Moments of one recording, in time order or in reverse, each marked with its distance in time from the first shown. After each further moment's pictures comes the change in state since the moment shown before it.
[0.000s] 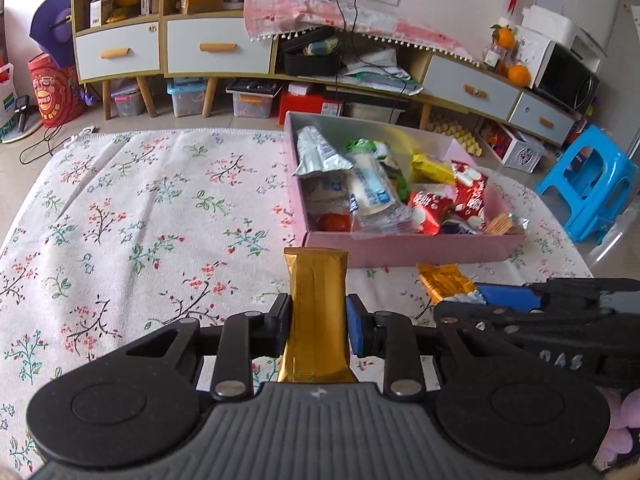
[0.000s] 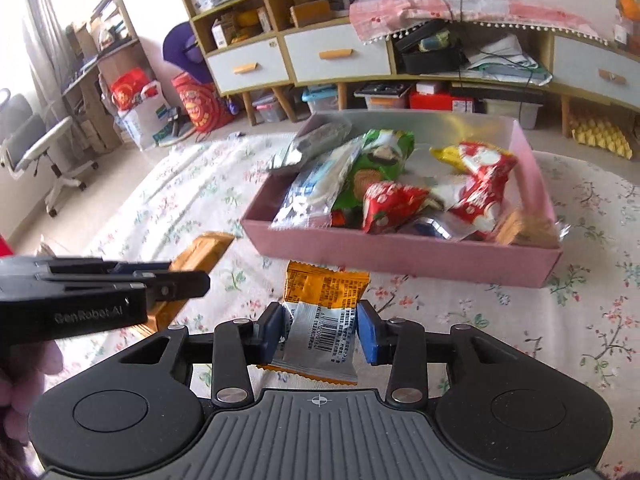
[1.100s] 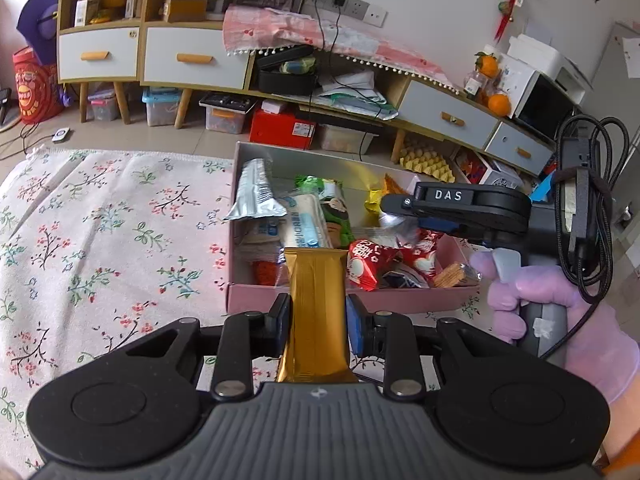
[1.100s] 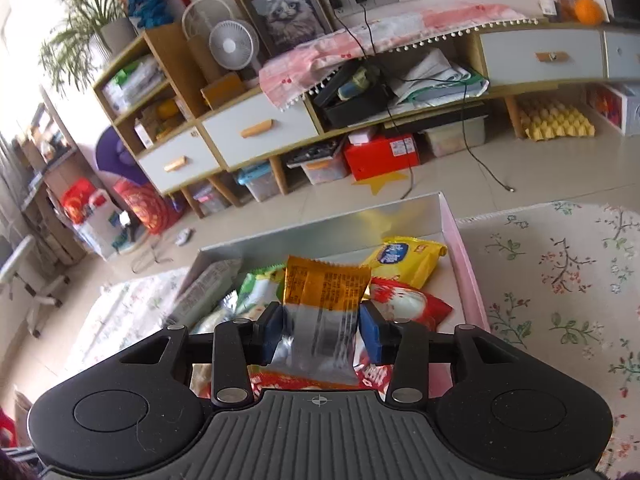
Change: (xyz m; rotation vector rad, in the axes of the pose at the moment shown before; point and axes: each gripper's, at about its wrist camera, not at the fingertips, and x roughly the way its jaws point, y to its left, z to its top) left arm 0.011 -0.028 0.020 -0.053 -0.053 -0.087; right arm 0.056 -0.105 0.076 0.253 -0.189 -0.027
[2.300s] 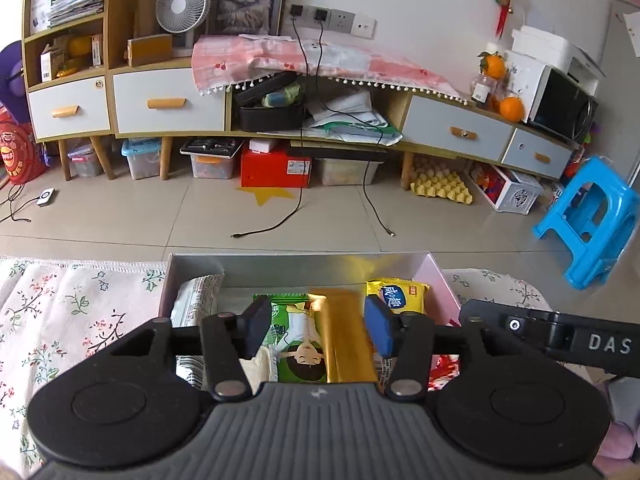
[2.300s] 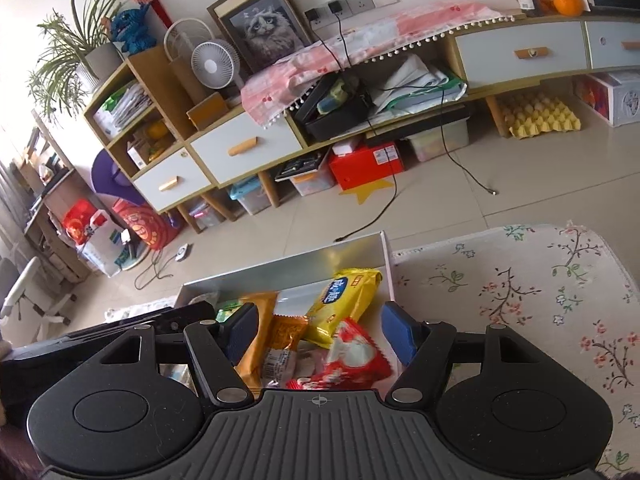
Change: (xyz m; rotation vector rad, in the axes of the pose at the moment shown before) left arm 0.078 -0.035 0.072 0.097 -0.059 0.062; right arm -0.029 -0.044 0.038 0.047 0.015 -0.003
